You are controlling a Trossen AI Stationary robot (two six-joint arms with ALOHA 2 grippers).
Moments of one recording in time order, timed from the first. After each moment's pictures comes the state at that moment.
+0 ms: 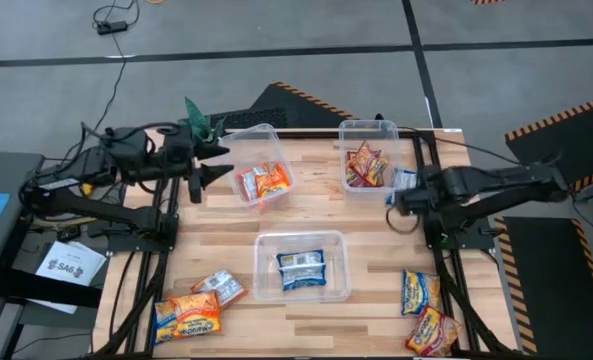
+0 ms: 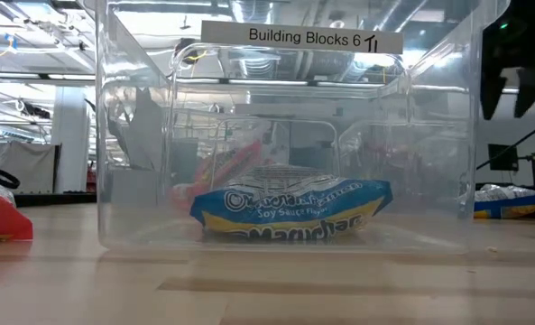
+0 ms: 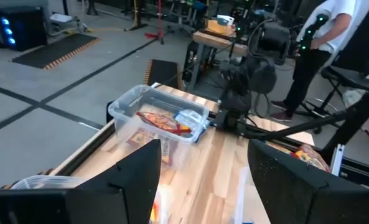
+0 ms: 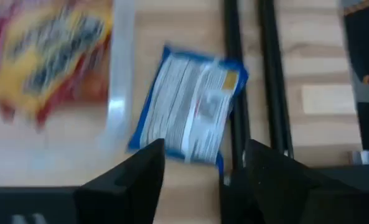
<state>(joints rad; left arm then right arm) 0.06 0.87 1.24 -0.51 -0.25 -0.24 0.09 0.98 0.91 -1.56 0.43 1.58</state>
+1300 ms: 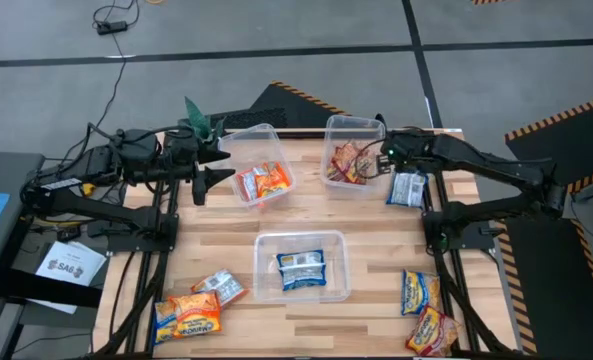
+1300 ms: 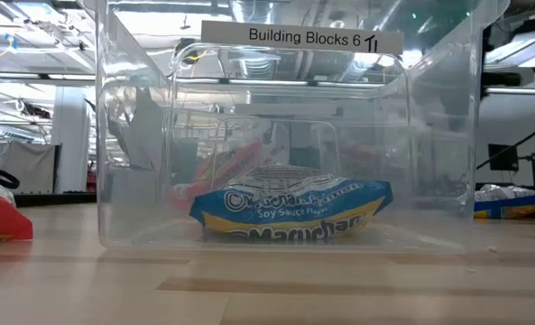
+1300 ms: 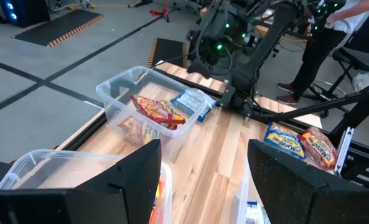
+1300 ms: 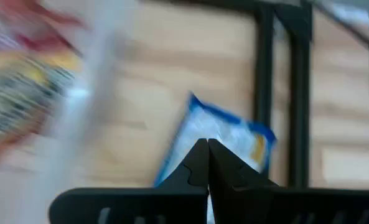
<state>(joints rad) 0.07 0.88 1.24 -0.59 -0.24 -0.27 -0.48 1.11 0.98 -1.10 0.48 0.86</state>
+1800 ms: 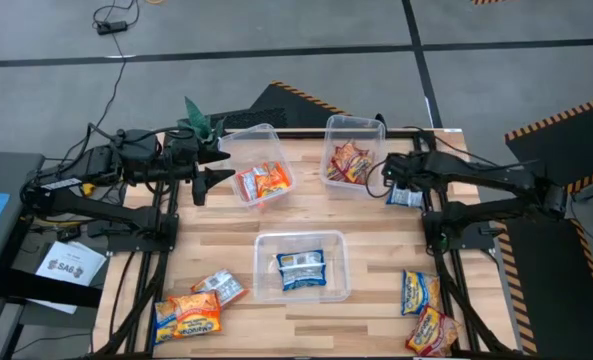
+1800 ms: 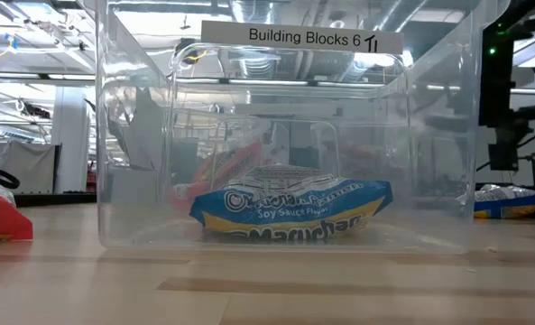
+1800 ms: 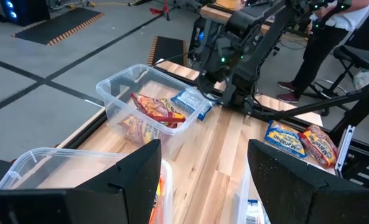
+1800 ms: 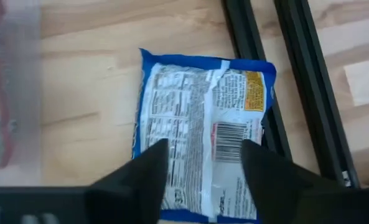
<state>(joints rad) 0.07 0.88 1.24 -0.59 -0.24 -0.27 -0.48 1.09 0.71 -1.11 0.43 1.24</state>
